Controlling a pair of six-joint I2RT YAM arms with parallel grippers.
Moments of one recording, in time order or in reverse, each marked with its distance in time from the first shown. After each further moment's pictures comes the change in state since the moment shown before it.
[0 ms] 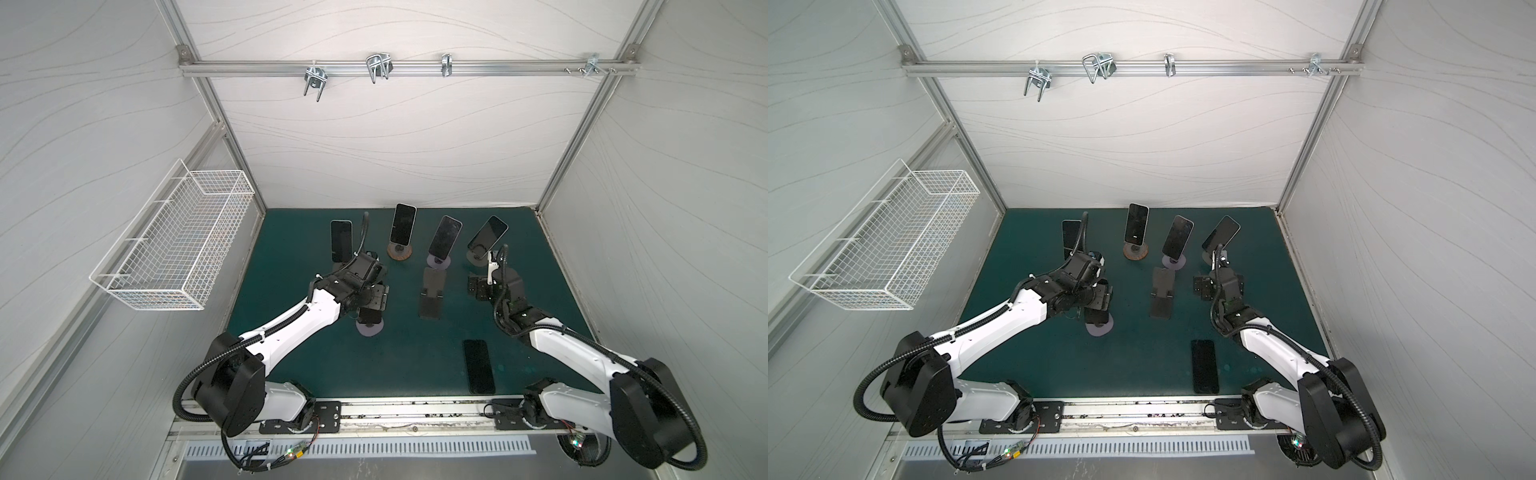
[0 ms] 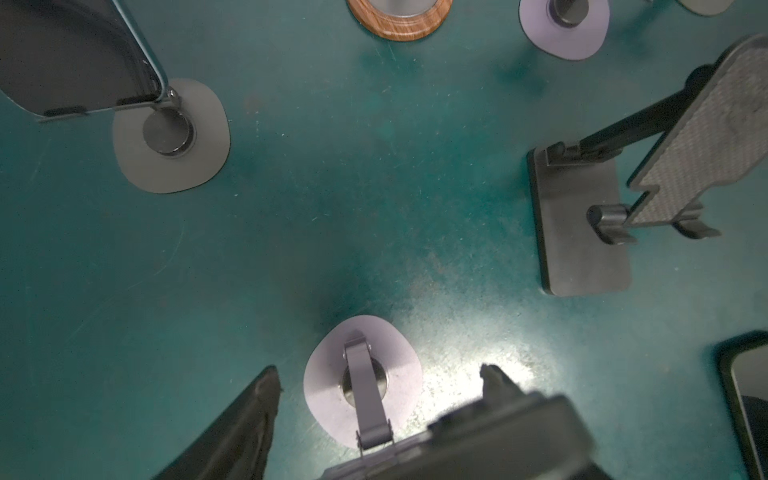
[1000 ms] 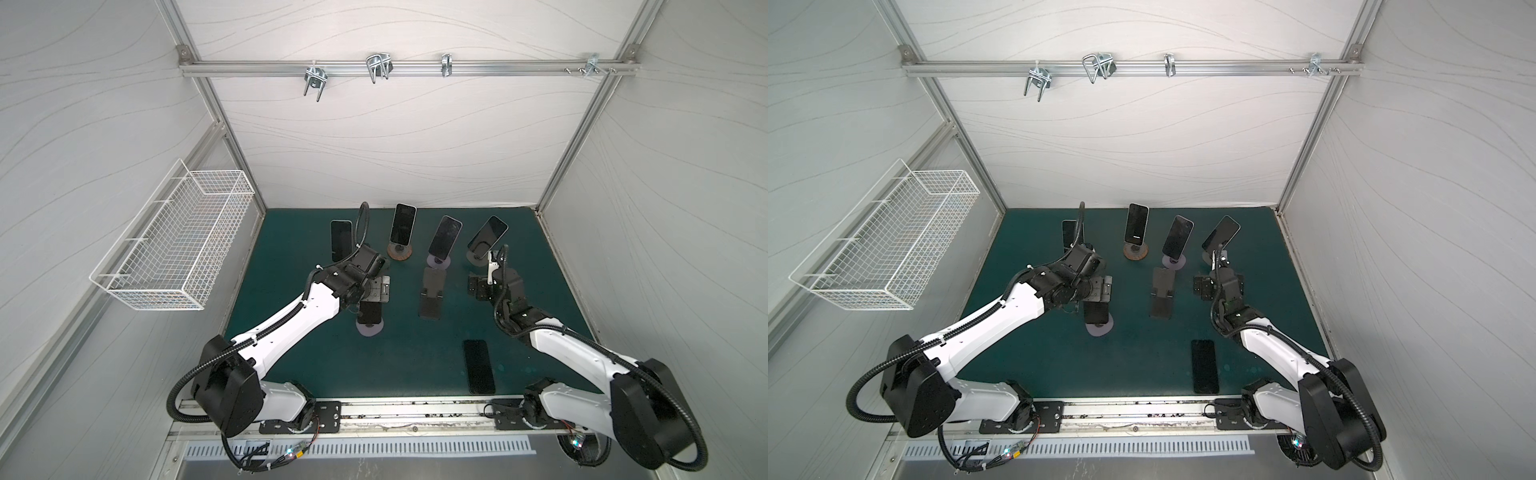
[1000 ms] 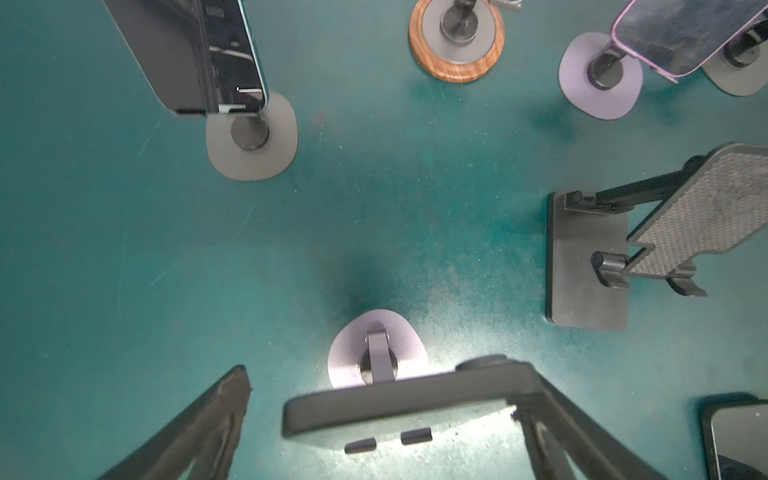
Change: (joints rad) left arm -0.037 0.008 0.139 -0.194 -0.132 -0.159; right arm 0.000 -0.003 0.000 0.001 -0.001 0.000
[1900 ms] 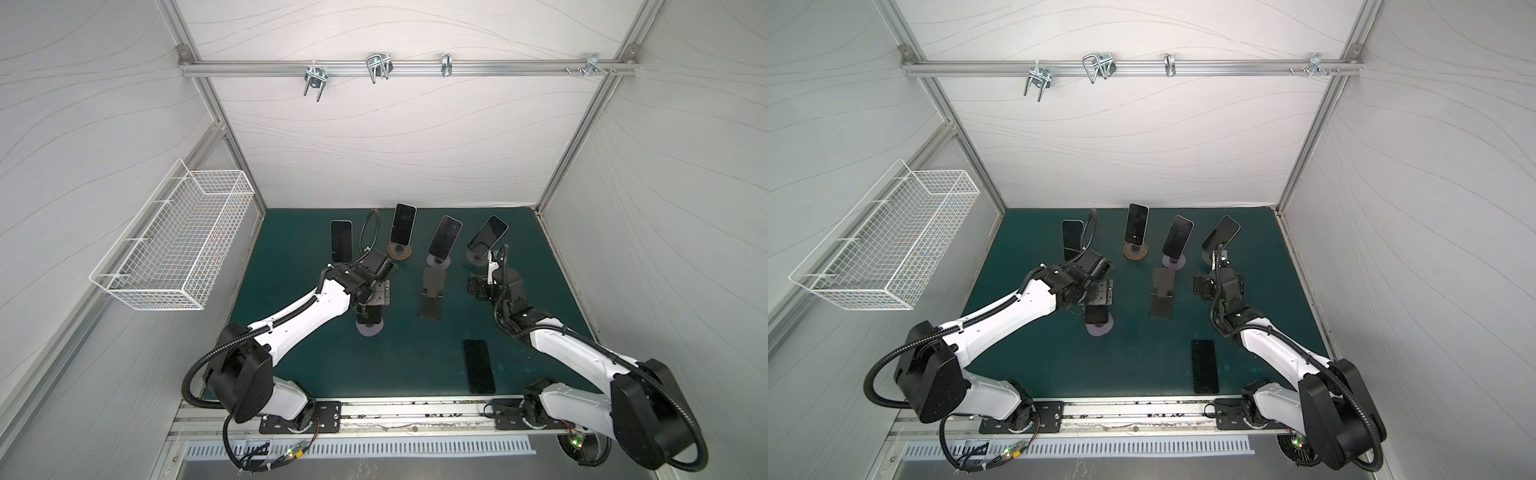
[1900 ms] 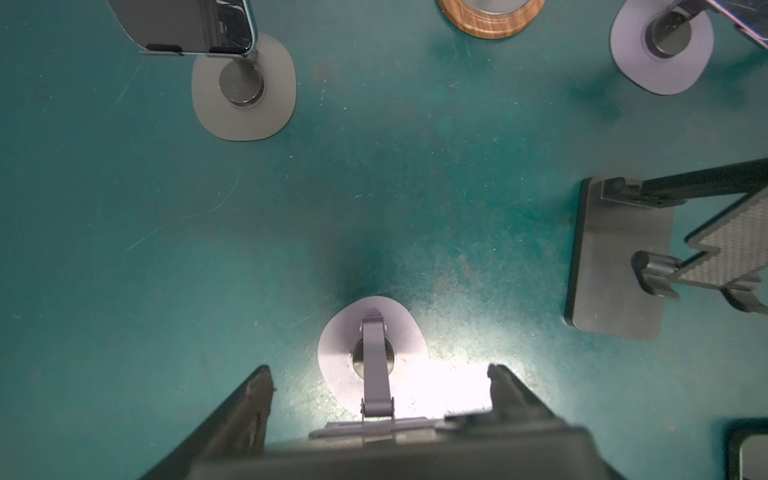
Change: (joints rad) left arm -0.029 0.079 0.007 -0.019 -0.026 -0.084; right arm 0.000 -0.002 0.000 0.000 -0.001 0.000
